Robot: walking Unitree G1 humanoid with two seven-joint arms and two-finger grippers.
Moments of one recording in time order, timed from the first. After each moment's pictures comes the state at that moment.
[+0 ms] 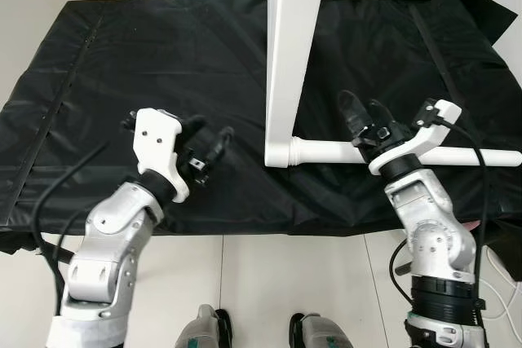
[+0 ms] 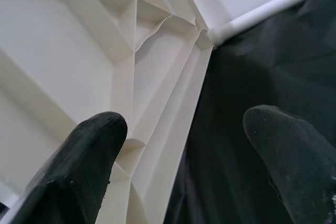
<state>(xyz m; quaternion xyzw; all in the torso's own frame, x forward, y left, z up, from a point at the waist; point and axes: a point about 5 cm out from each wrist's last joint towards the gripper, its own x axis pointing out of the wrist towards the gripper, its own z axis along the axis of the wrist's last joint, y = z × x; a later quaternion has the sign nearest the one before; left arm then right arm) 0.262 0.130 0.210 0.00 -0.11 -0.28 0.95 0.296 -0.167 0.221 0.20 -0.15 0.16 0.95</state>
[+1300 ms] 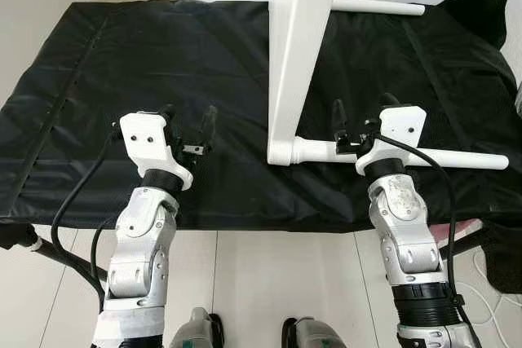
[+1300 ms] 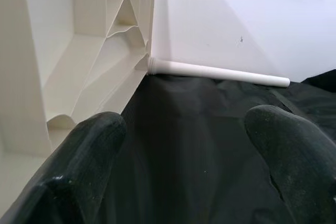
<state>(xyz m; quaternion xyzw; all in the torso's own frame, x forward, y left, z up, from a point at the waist) 0.278 0.134 0.200 -0.07 -0.19 -0.10 0.97 0.300 -0.152 0.207 -0.06 -0.20 0.01 0.98</state>
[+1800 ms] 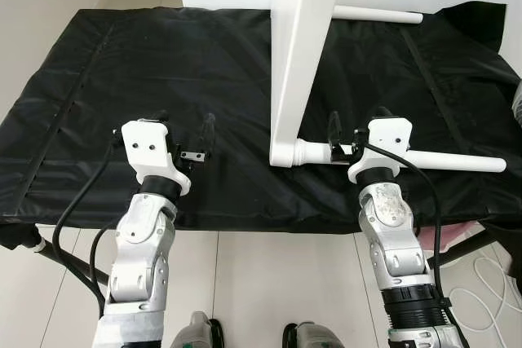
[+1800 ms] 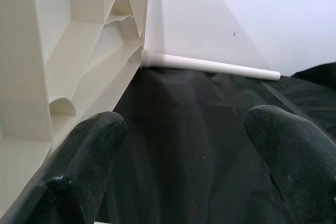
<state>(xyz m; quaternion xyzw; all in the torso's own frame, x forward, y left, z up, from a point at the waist) 0.275 0.133 0.183 -0.04 -0.17 -0.09 0.98 0.303 -0.150 0.189 -0.06 -0.18 -0.01 0.98</state>
